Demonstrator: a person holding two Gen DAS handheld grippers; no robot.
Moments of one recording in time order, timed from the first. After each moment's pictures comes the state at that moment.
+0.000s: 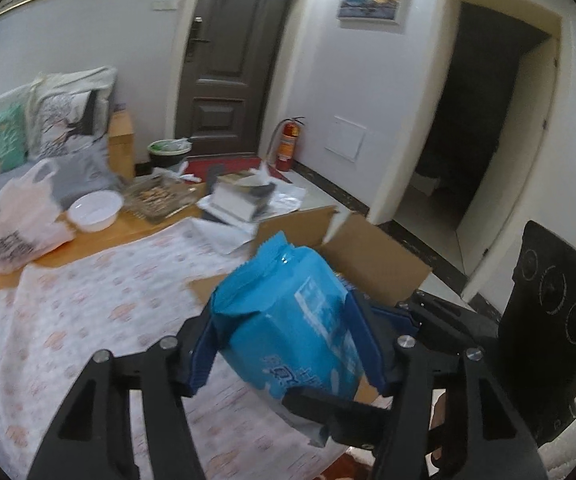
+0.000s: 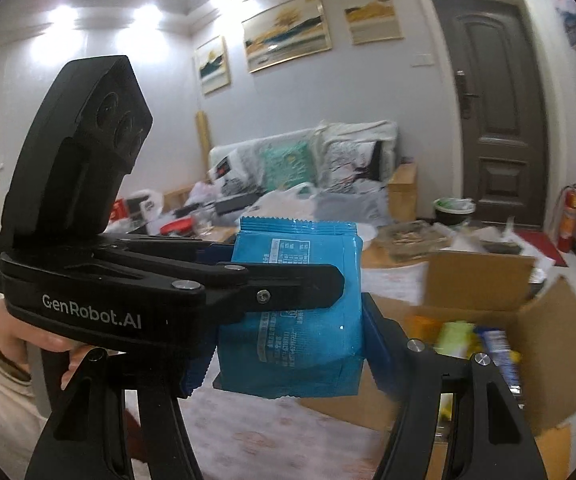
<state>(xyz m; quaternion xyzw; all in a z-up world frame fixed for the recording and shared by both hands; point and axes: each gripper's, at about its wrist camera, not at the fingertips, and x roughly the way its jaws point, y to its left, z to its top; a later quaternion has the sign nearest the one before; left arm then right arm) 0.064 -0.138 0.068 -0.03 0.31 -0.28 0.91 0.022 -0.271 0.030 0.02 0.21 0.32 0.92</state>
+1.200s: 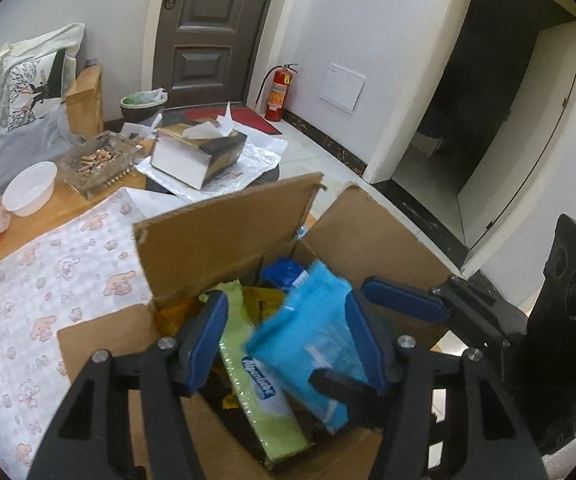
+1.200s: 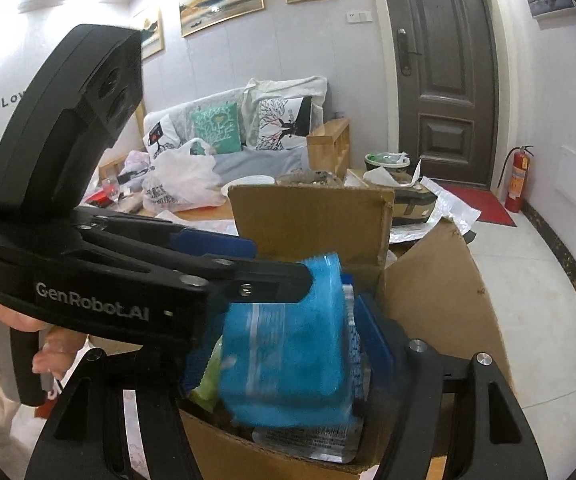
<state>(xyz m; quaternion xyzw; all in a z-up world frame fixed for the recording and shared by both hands) 0.170 -0.245 0.011 -0.02 0.40 -0.29 0.87 0.099 -0.374 -0.008 -0.01 0.29 0.23 0.93</state>
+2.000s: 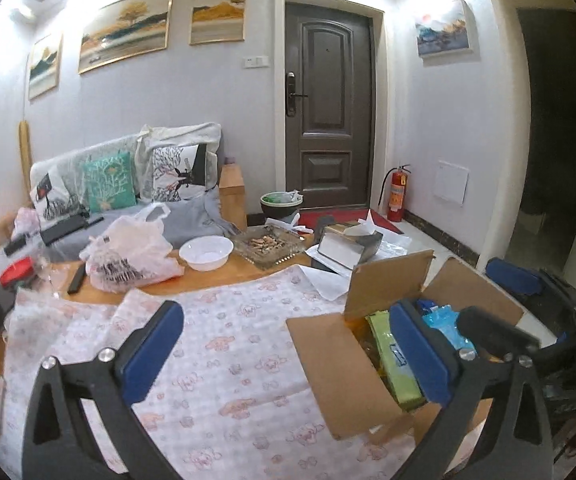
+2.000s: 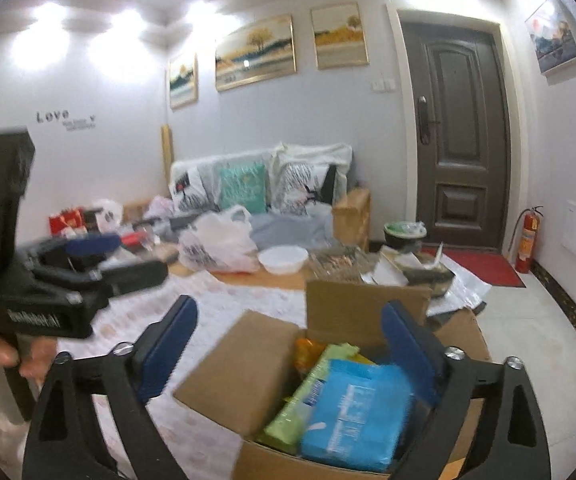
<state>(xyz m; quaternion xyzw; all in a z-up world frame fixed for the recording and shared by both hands) 0.041 -0.134 0.062 0.00 0.22 -0.05 0.97 0.041 -0.351 0.046 0.00 0.16 0.26 0.95</state>
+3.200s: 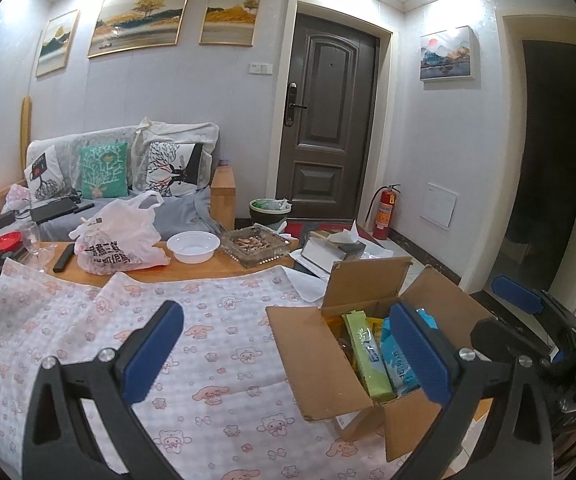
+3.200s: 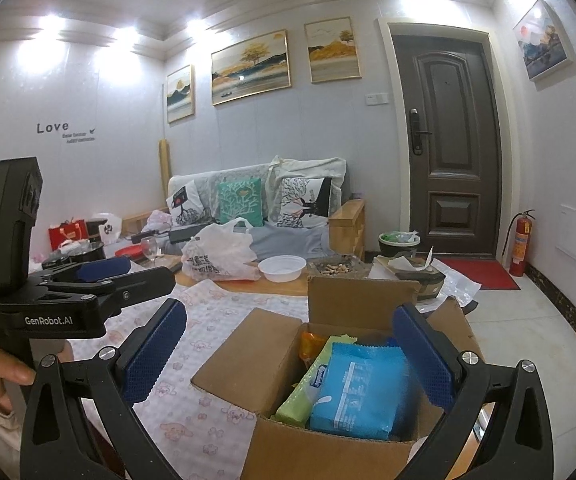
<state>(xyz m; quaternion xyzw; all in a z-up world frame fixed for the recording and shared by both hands) 0.019 -0.135 0.050 -0.05 0.20 -0.07 0.98 0.015 -0.356 0.047 0.00 0.14 0.26 0.96</state>
